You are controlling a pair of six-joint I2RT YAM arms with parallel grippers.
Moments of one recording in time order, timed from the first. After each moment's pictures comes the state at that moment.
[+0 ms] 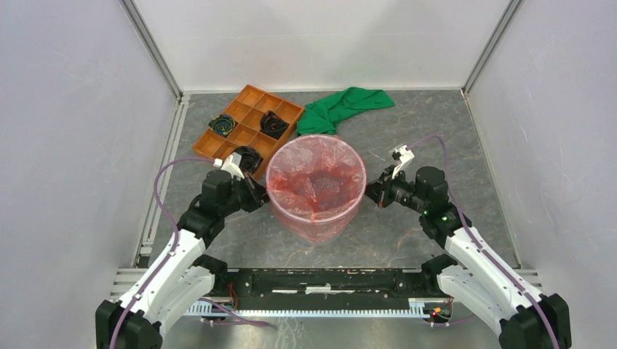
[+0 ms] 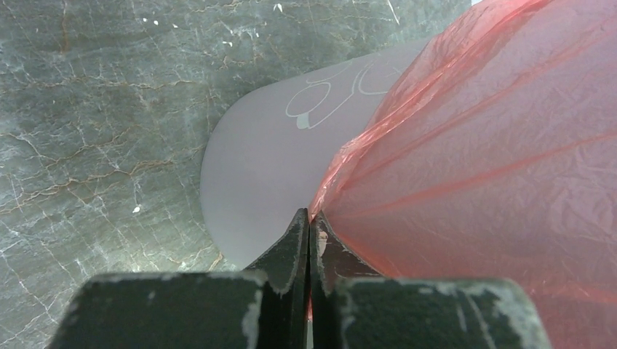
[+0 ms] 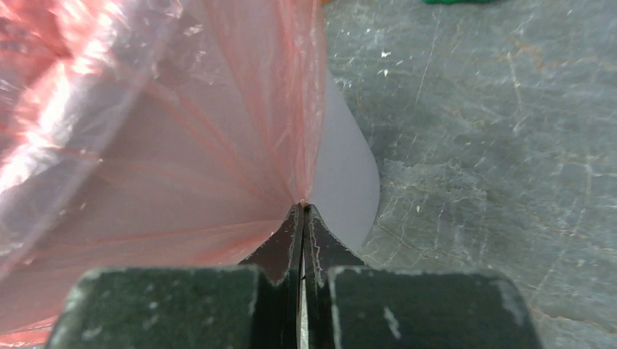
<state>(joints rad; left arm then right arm) -0.35 0.76 0.50 -0.25 0.30 -0.83 0.41 0.79 0.49 0.01 -0.46 0.33</state>
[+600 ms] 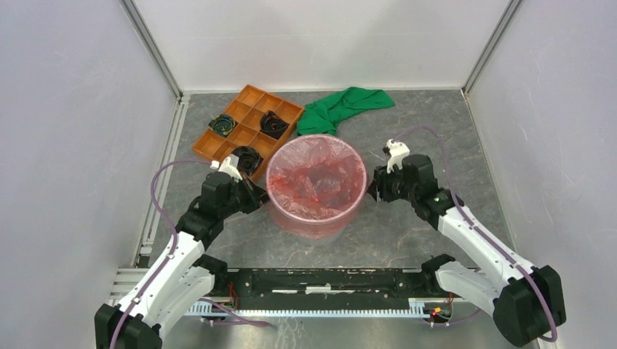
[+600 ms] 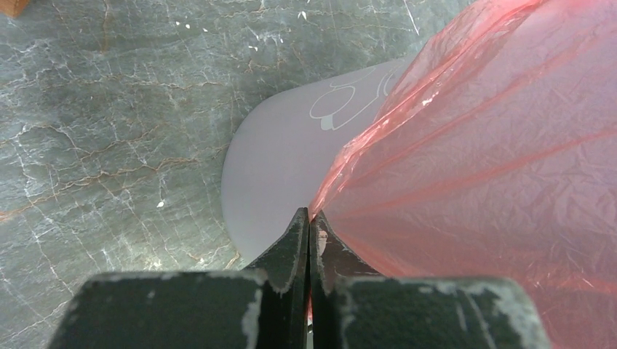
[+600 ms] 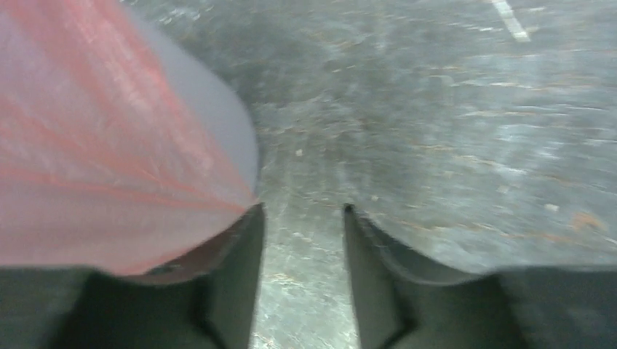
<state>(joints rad) -0.35 0.73 0.49 -0.29 0.24 -0.82 0.41 0.95 0.55 -0.18 -0.24 0.21</state>
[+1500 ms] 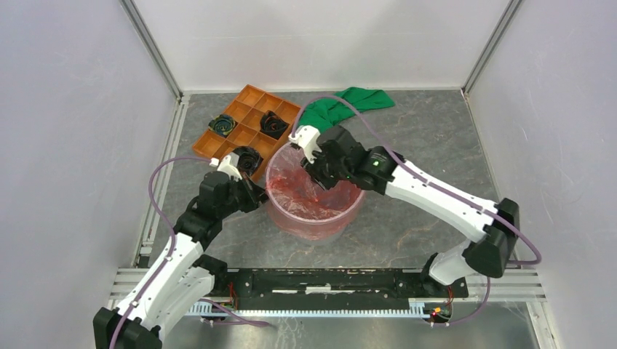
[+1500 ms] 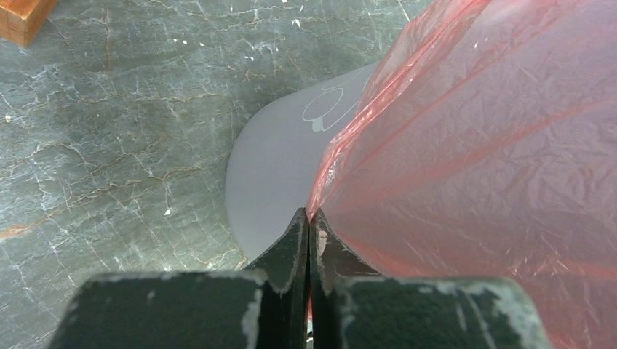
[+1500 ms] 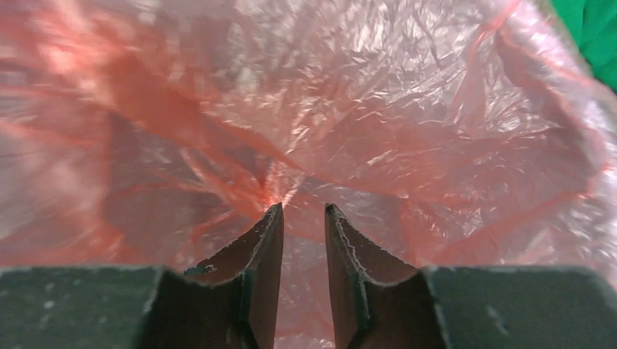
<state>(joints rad) -0.35 0.72 0.51 -0.30 0.24 -0.76 0.93 1.47 1.43 -0.65 0.01 -0.07</state>
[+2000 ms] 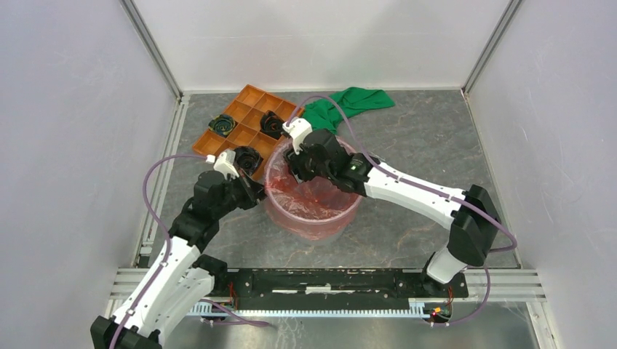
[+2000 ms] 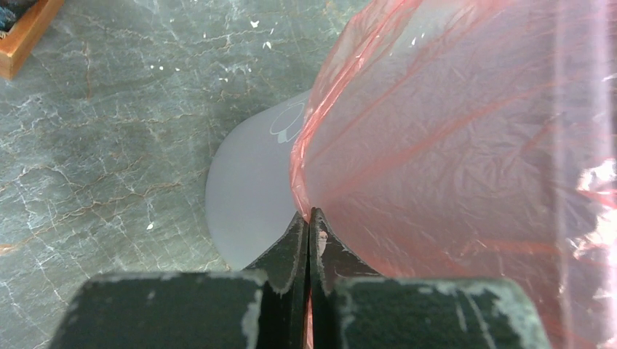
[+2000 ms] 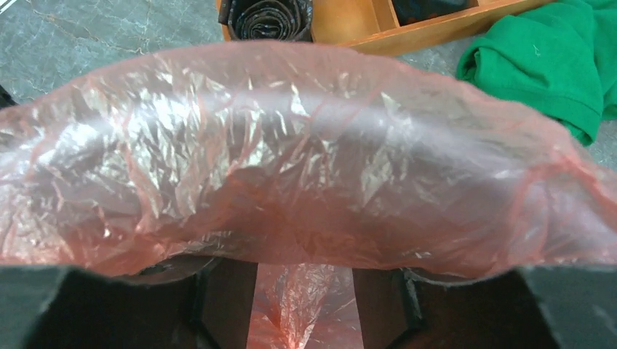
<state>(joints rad) -0.35 0.69 0.54 -0.31 0.25 -0.76 0.95 1.63 1.37 -0.27 0.11 0.10</state>
